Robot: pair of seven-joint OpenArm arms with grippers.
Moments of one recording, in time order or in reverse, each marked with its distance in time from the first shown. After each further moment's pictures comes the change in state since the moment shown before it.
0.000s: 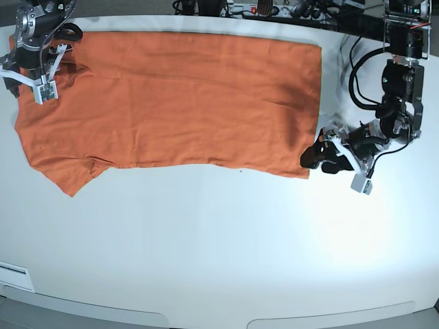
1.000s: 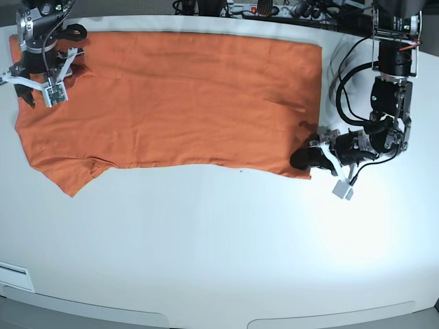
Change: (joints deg) left arm -6.9 4.4 1.5 -9.5 -6.2 -4.5 11.5; right arm 1.9 0.0 0.0 0.0 9.2 4.2 10.7
